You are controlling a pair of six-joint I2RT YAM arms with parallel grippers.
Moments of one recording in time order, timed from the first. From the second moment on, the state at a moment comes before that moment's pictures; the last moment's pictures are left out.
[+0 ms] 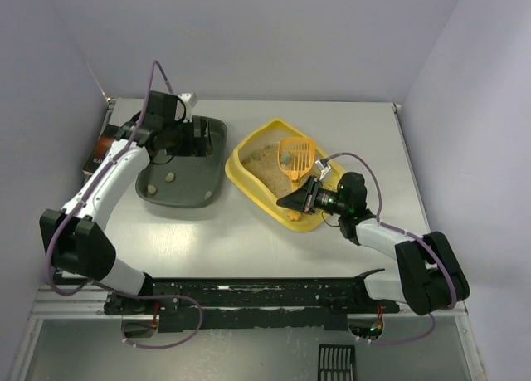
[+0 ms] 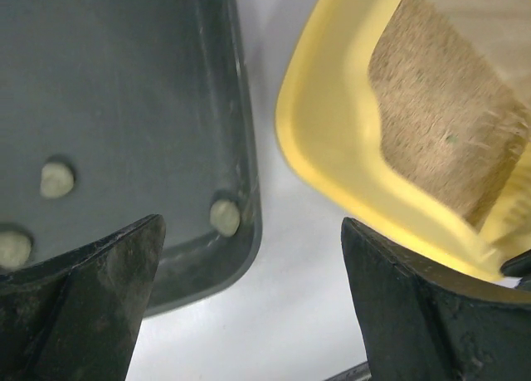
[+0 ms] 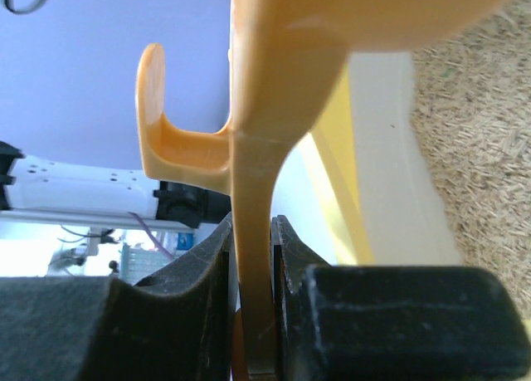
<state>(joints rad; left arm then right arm) -0.30 1.53 1.45 -0.69 0.17 -0.24 0.30 1.27 0.39 0.62 -0.84 0.92</state>
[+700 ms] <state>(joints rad) -0.18 1.22 1.10 -0.75 0.09 -0.11 0.30 1.61 0.20 1.53 -0.95 1.53</state>
